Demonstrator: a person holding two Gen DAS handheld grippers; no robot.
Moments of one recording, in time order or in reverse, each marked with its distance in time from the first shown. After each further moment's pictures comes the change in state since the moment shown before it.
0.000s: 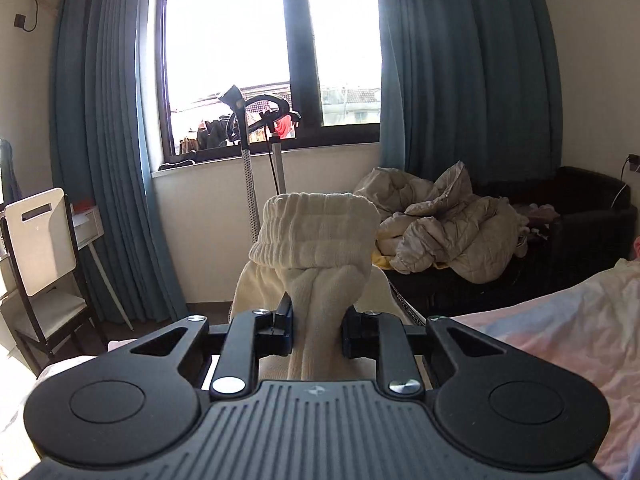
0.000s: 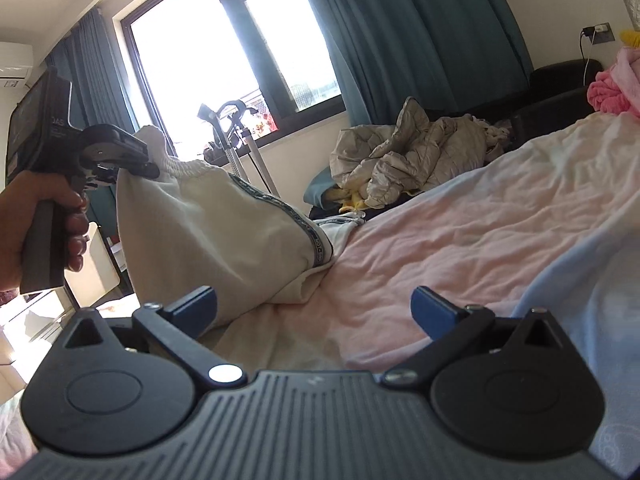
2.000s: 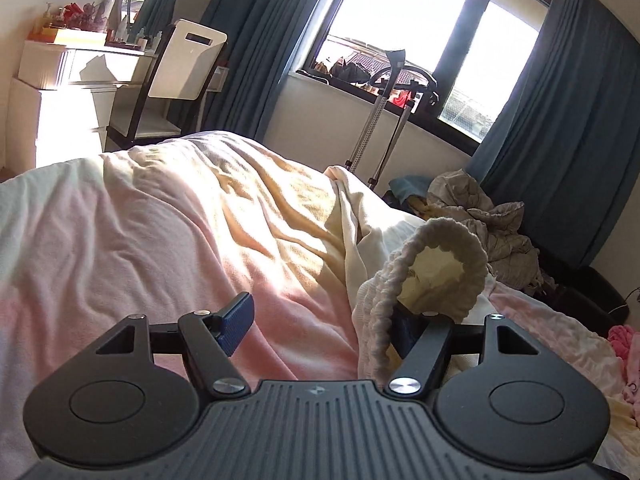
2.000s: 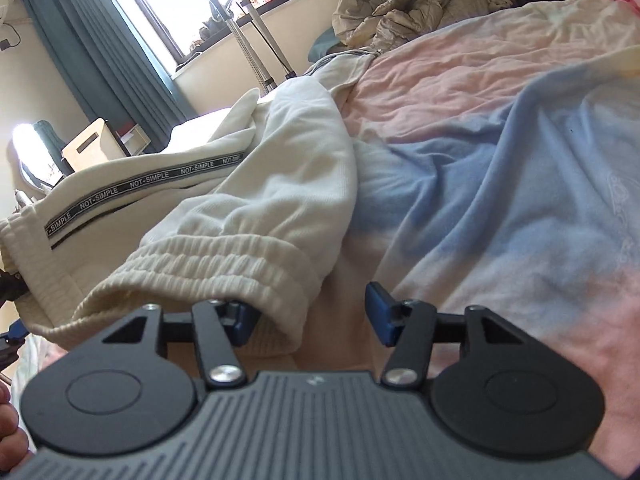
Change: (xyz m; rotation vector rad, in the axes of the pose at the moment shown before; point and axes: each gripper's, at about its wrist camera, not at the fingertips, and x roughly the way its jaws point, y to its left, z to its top) left arm -0.218 0.110 -0.217 -0.511 0.101 0.155; right arm -0.050 0.046 -0.074 0.050 0.413 0.007
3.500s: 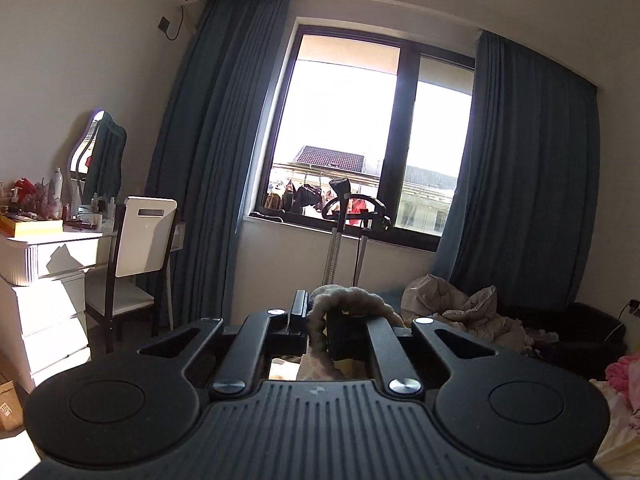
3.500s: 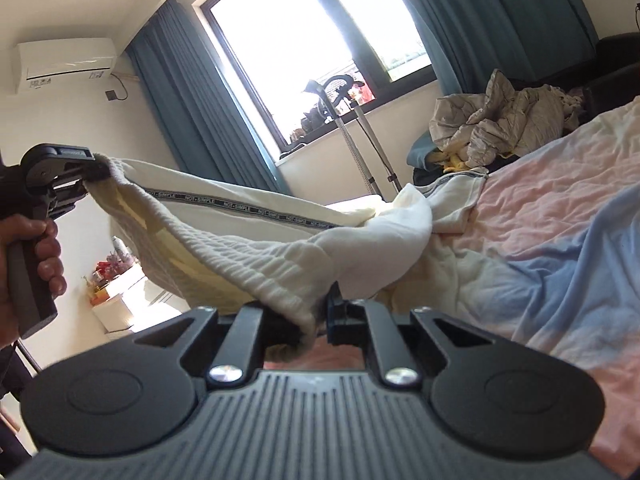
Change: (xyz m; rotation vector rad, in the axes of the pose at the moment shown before) left arm -0.076 -0.009 0.207 0.187 -0.347 -0.064; right arm -0.118 0.103 -0.003 -0.093 -0.281 0.272
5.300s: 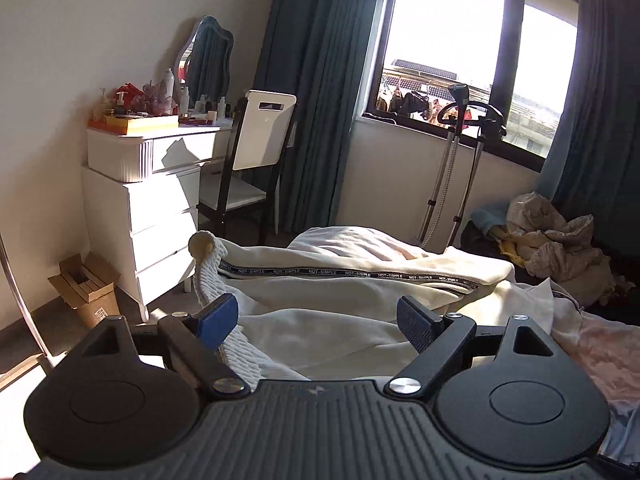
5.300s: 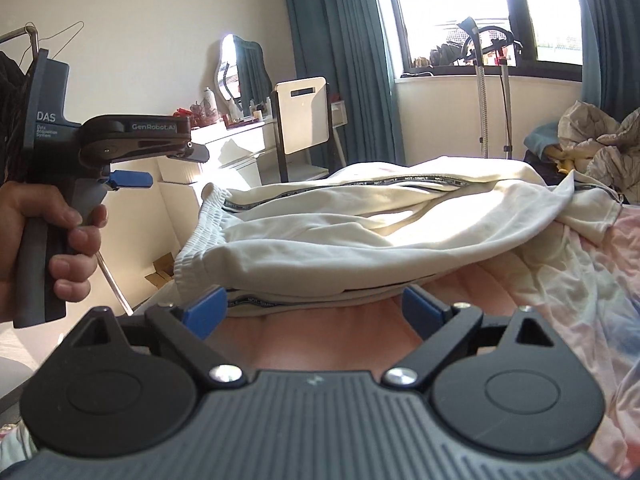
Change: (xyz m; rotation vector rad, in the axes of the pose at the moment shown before) left arm -0.059 0.095 -0.073 -0.035 0.318 0.229; right arm 0.061 0.137 -0.051 -0.389 0.282 0.153
